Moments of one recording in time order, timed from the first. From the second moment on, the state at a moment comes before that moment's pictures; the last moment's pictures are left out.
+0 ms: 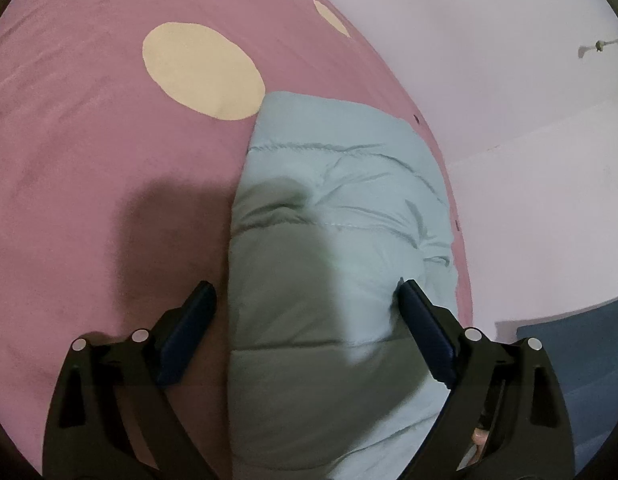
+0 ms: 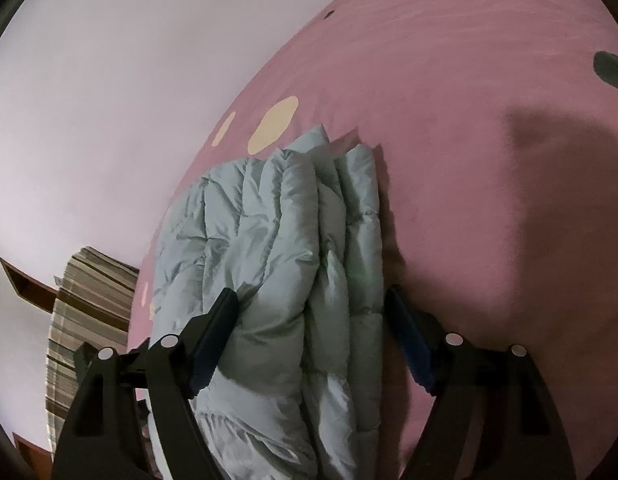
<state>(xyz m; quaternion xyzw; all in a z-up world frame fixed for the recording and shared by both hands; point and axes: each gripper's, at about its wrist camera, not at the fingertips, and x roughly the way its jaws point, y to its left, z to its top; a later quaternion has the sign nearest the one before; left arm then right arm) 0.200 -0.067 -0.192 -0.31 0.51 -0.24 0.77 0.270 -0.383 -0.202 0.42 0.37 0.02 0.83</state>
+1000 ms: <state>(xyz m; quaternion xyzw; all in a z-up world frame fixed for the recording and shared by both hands) 0.188 -0.077 -0.178 -0.27 0.48 -0.26 0.79 0.281 -0.341 -0.206 0.44 0.34 0.11 0.83</state>
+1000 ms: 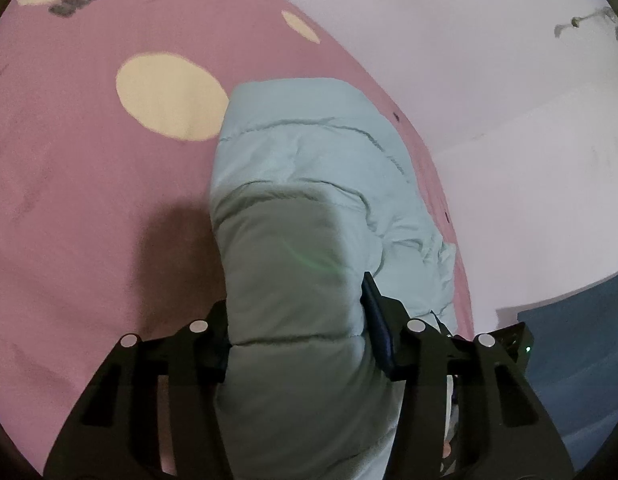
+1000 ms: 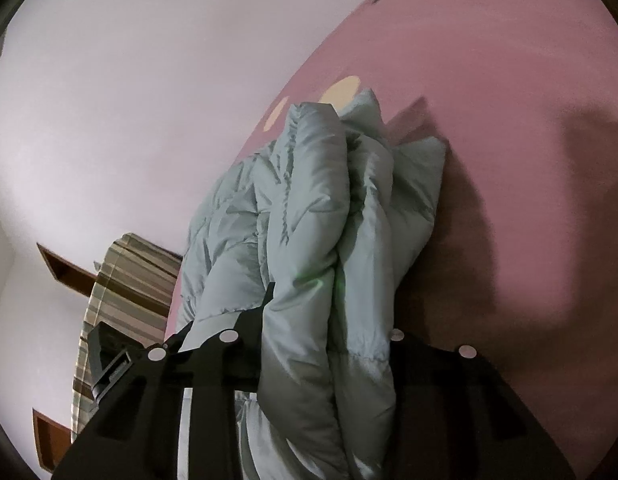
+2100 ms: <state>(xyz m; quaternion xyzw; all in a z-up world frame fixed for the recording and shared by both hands) 0.253 0.087 -0.184 -0.33 0.46 -0.20 0.80 0.397 -0.250 -0.213 0.40 0.41 0.21 0.80</state>
